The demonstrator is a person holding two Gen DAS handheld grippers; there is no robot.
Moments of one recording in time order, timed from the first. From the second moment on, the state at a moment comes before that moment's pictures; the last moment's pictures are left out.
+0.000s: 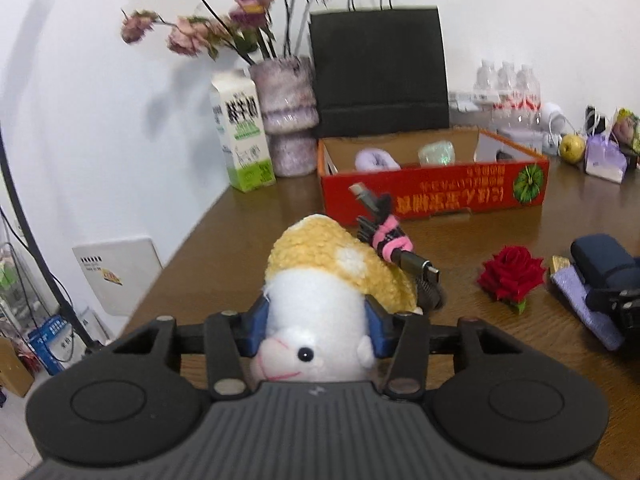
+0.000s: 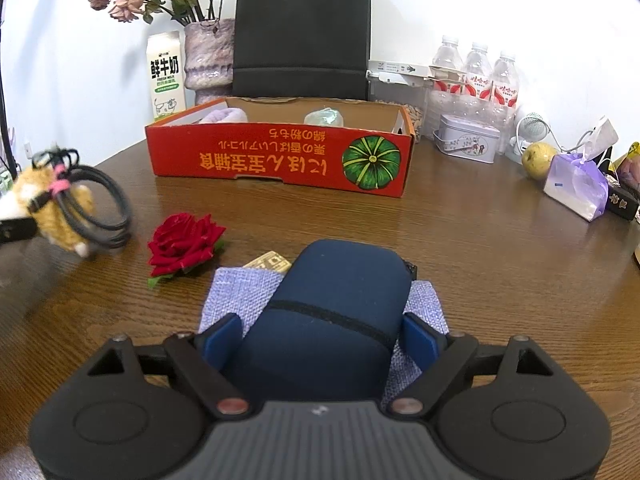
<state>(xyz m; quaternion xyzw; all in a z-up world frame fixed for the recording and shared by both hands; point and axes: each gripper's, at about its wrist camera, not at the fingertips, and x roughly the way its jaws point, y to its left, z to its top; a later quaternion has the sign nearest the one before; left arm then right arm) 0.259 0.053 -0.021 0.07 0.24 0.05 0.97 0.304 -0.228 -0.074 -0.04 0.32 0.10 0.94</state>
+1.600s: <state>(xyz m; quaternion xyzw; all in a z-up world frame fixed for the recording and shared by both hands) 0.284 0.046 -0.057 -0.11 0.29 0.00 0.95 0.322 -0.227 -0.058 0.00 0.36 0.02 0.93</state>
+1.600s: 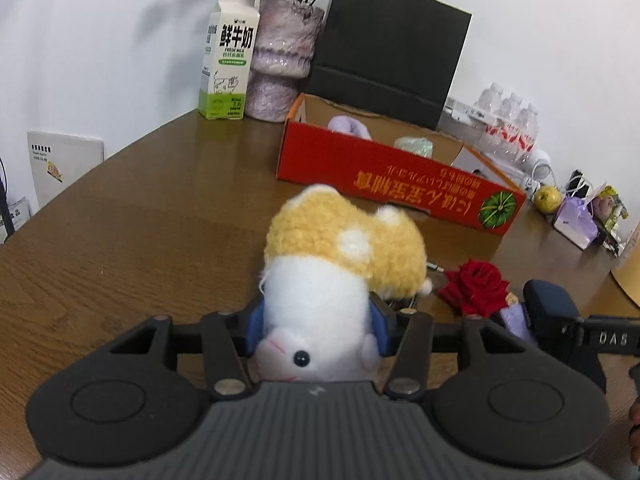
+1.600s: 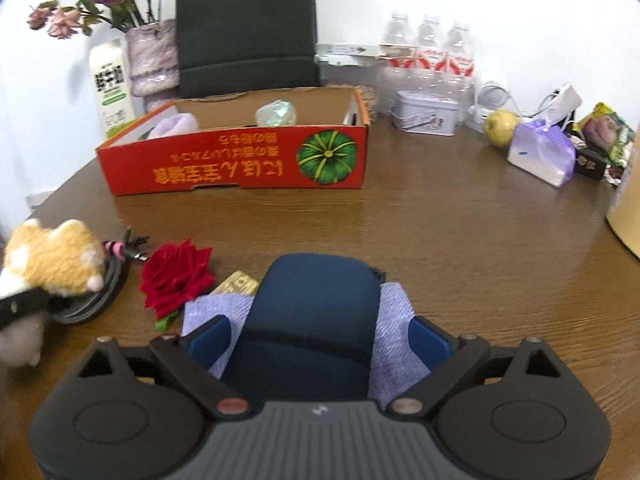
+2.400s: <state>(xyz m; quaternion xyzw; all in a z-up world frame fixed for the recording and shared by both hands) 0.283 0.055 -0.061 -0.14 0.29 -0.02 0.95 0.304 -0.222 -0.064 0.01 0.31 0.02 0.95</state>
